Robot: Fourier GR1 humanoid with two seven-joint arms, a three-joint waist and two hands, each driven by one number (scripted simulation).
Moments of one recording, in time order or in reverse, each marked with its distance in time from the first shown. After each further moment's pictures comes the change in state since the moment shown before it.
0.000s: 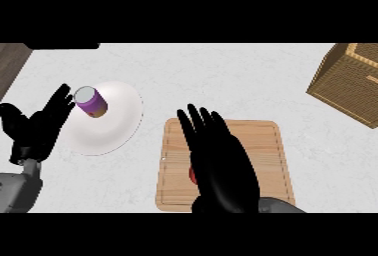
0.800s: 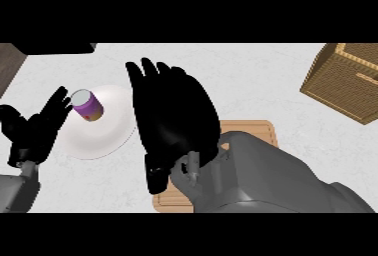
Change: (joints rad) left arm 0.011 0.023 -0.019 0.011 0.024 0.030 -0.005; right arm -0.495 0.096 -0.195 0.234 -0.367 0.100 0.146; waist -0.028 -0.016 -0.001
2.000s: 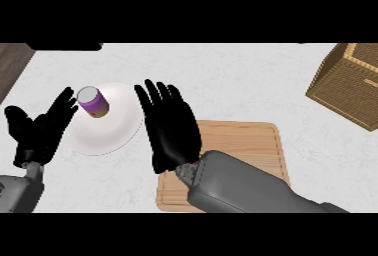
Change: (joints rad) left arm 0.002 0.004 -0.042 -0.027 0.006 0.016 0.008; right arm 0.198 0.015 0.250 0.254 0.365 -0.464 -0.361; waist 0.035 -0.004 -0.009
